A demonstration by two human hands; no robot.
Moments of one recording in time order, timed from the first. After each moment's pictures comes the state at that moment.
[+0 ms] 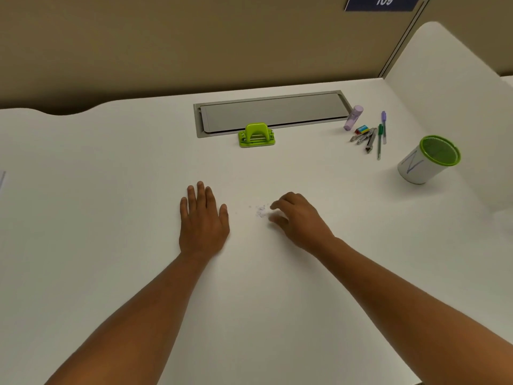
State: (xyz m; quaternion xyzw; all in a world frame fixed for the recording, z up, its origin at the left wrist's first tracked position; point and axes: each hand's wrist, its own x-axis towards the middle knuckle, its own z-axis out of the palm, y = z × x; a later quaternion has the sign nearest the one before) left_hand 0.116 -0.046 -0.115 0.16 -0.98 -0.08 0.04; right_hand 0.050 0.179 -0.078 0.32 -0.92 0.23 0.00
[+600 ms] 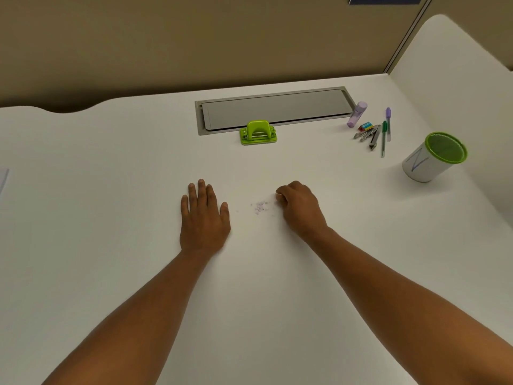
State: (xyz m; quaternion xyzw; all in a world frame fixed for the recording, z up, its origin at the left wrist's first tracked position) left_hand 0.118 -0.047 -0.117 0.16 -0.98 -0.07 0.04; right_hand 0.031 0.163 -0.087 0.21 -0.95 0.24 0.00
